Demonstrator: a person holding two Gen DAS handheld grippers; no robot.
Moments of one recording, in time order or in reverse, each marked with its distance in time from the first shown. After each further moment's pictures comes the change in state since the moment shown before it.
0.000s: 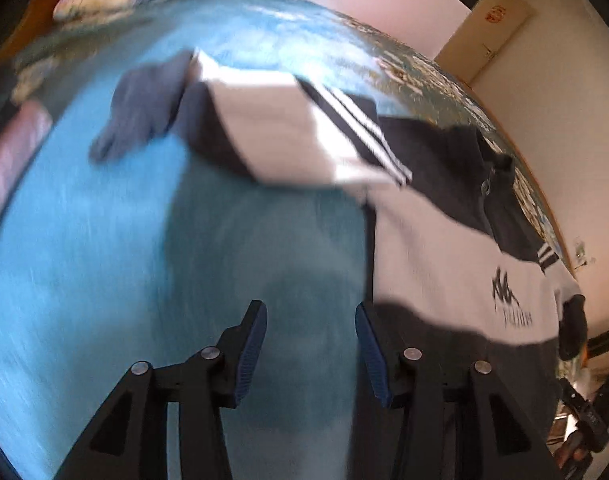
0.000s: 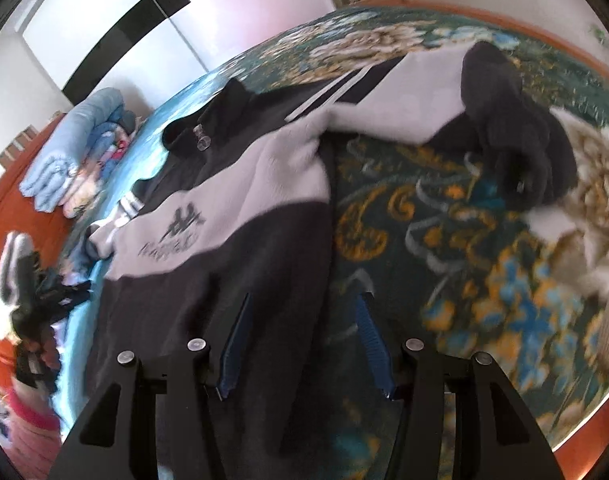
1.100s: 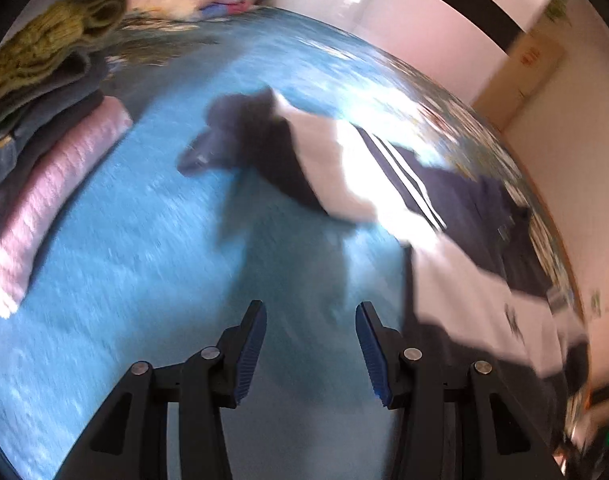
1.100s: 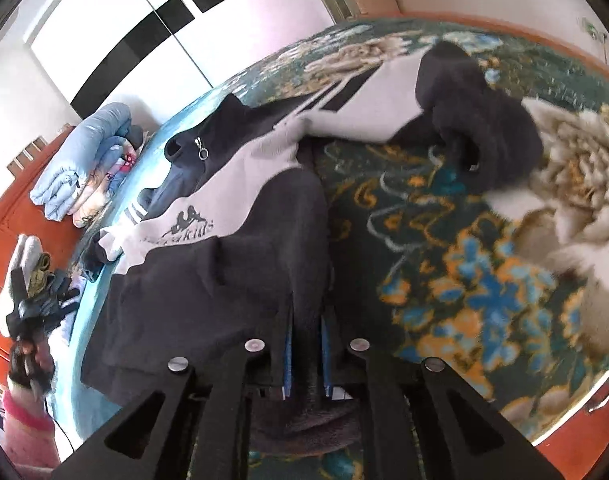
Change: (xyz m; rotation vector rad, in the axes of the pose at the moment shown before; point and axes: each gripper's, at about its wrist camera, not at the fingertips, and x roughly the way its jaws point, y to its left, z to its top) left arm -0.039 0.030 0.017 -0.164 -0.162 0.113; right arm -0.026 -0.028 -0.009 -0.005 -0.100 -0.007
